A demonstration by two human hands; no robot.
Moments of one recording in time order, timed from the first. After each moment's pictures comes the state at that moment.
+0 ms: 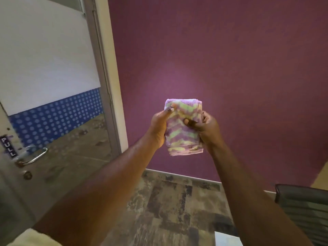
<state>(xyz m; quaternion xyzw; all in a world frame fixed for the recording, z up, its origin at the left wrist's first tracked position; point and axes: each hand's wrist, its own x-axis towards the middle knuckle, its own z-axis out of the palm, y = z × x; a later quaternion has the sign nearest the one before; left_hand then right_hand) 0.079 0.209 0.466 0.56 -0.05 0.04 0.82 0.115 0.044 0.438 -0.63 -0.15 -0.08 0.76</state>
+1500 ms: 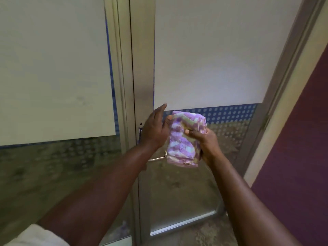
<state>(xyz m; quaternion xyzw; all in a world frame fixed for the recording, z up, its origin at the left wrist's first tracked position) 0.163 0.762 0.404 0.79 0.32 0.51 0.15 0.329 0.650 0.400 -0.46 -0.40 0.39 0.69</state>
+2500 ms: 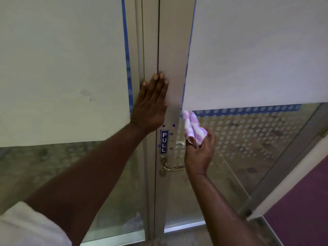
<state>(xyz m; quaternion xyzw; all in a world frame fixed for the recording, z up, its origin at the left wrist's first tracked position) 0.105 0.947 0.409 0.78 0.32 0.43 -0.32 0.249 0.817 0.308 -0.56 -0.39 0.00 0.74</state>
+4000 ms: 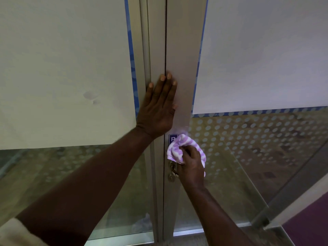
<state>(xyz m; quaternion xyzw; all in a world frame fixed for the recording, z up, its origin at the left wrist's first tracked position) 0.109 0.957 0.403 0.76 0.32 0.45 -0.35 0.248 0.858 0.224 -0.62 -0.59 -0.01 0.52</state>
